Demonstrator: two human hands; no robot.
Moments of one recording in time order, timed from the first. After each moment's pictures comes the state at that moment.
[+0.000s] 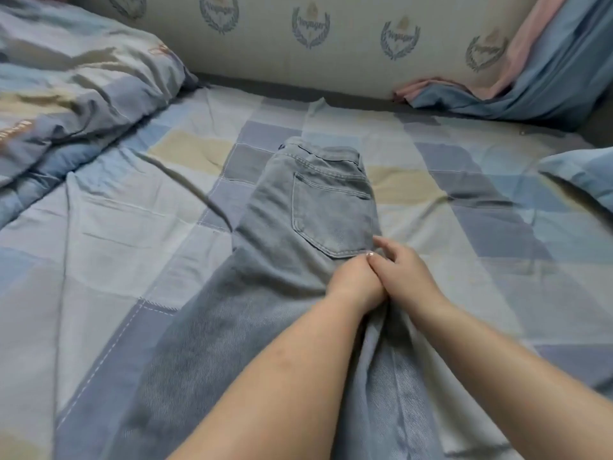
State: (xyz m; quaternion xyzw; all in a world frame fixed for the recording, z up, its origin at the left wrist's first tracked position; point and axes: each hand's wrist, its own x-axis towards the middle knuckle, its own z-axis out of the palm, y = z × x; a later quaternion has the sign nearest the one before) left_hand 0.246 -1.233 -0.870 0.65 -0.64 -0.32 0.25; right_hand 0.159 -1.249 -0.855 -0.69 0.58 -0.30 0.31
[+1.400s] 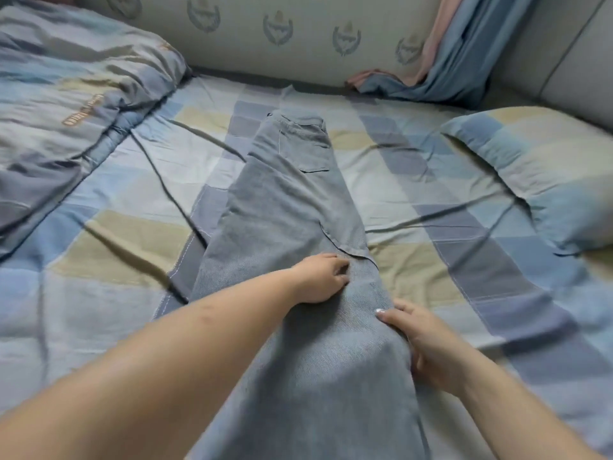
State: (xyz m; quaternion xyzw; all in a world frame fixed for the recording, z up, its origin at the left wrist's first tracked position) left_hand 0.244 -0.925 -0.844 0.57 -0.77 -0.27 0.08; right_hand 0.061 -0.850 -0.836 -0.41 0.53 -0.30 0.68
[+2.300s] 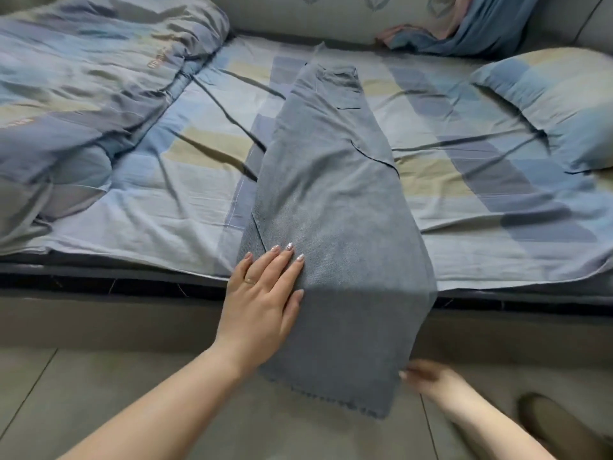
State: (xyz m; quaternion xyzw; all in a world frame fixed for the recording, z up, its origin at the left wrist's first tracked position) left_hand 0.311 -0.607 -0.908 0.62 -0.74 0.07 0.27; right_hand 0.003 -0.619 -0.975 -0.55 0.65 -0.11 0.51
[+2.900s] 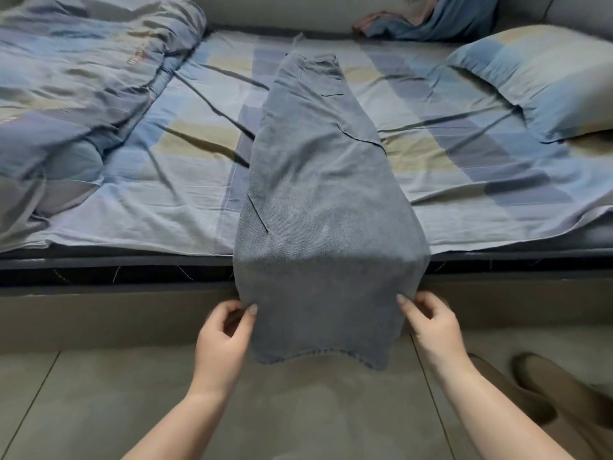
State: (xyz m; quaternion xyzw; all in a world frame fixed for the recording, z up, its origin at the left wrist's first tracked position) left_hand 0.333 -0.547 -0.966 0.65 -0.40 -0.31 0.56; right_hand 0.051 -0.603 -0.945 -0.52 0.65 -0.43 0.36
